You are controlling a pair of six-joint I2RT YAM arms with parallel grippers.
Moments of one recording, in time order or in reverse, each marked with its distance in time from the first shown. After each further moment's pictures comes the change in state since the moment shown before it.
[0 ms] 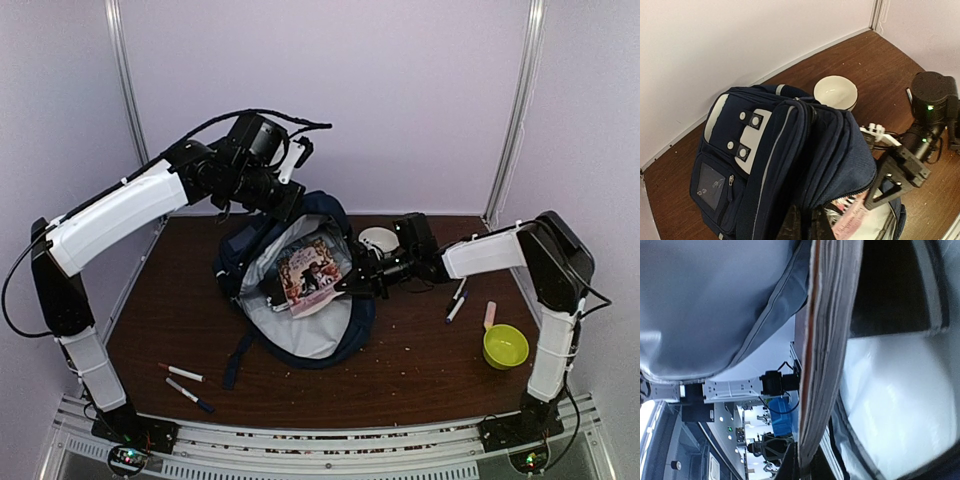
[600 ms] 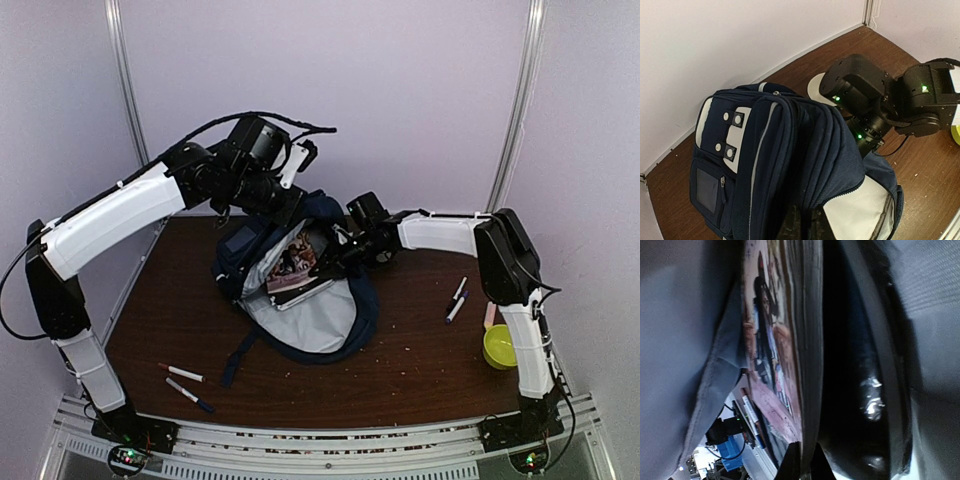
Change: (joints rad) left arm -0.039 -0.025 -0.024 -0.005 -0.004 0.024; right arm 0.053 0.350 0.660 -0.589 0.353 -0.219
